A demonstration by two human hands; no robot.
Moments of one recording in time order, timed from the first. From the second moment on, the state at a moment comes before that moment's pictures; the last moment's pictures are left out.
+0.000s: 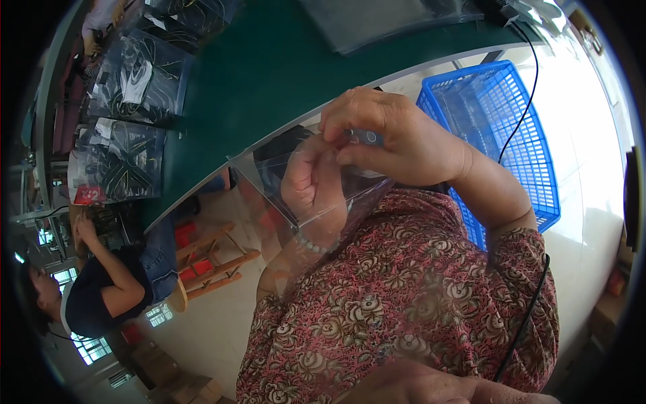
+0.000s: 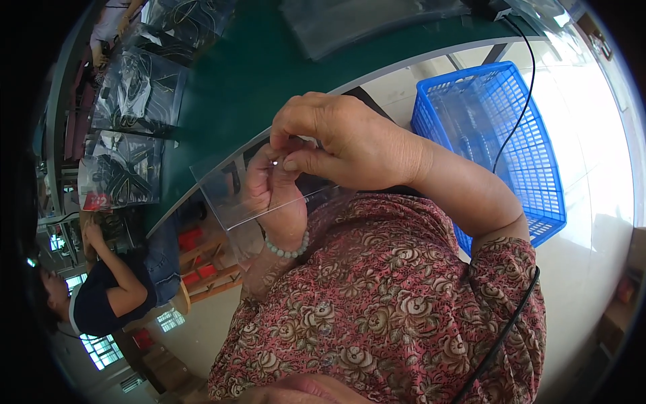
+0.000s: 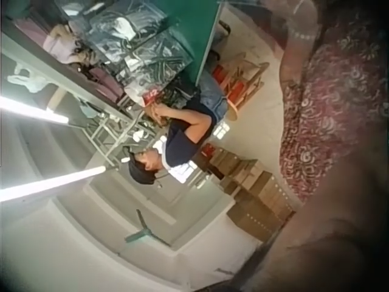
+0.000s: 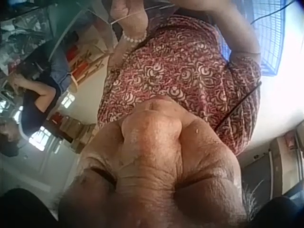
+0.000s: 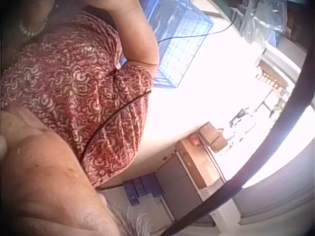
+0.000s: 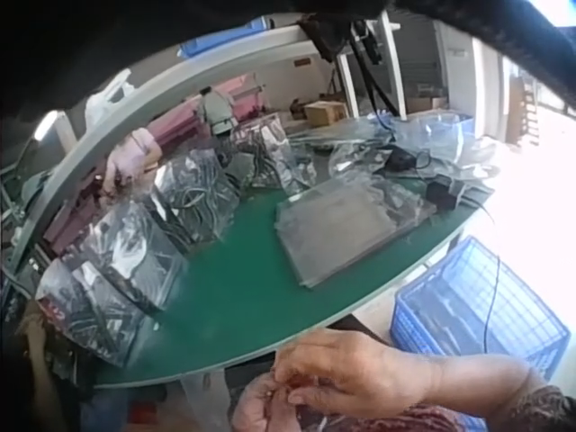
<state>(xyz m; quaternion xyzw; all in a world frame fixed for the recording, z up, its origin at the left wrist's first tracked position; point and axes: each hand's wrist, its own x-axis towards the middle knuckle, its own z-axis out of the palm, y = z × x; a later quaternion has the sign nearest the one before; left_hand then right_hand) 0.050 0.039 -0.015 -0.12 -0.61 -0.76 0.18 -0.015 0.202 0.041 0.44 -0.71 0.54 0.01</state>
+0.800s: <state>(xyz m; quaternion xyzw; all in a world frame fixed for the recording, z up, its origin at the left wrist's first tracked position) 0.037 0.045 -0.034 -0.13 -0.53 -0.82 0.17 -0.010 0.215 0.025 0.48 -0.68 0.55 0.05</state>
